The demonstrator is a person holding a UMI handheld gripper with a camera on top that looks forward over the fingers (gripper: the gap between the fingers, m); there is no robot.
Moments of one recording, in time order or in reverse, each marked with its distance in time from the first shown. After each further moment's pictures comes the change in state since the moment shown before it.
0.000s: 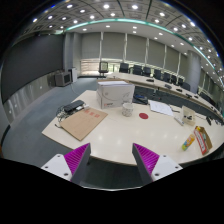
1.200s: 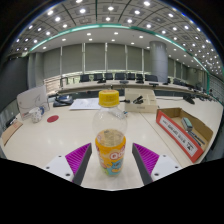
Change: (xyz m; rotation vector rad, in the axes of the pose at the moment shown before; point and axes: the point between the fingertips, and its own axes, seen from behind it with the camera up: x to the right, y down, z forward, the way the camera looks) arm 0.574 0.120 0.215 0.151 0.253 0.242
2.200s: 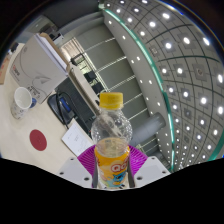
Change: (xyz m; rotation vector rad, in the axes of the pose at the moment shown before) arm -0.261 -0.274 0.120 0.216 0.399 -0.969
